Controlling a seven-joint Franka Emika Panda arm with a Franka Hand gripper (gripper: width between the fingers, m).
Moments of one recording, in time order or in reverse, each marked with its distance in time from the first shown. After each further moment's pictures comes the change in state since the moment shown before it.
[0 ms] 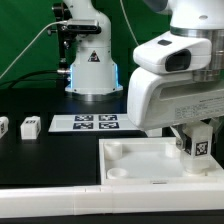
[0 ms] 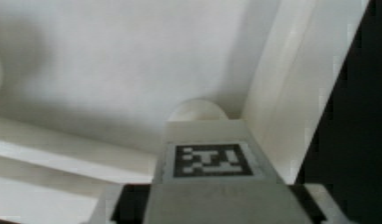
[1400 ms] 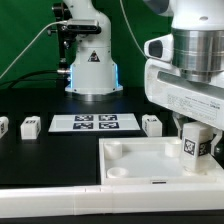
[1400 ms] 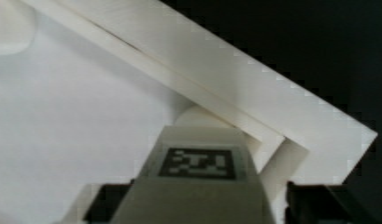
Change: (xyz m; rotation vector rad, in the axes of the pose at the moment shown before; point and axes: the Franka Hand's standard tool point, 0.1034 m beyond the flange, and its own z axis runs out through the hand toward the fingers) arm 0.001 -0.004 0.002 0.016 0.006 1.307
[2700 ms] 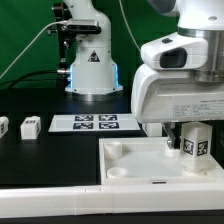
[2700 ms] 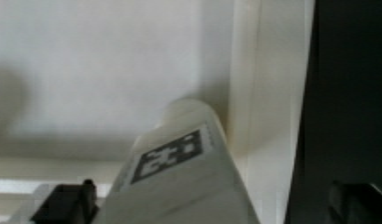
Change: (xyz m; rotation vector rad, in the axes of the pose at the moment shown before) arm -0.001 0.000 0.001 -0.040 0.026 -1.267
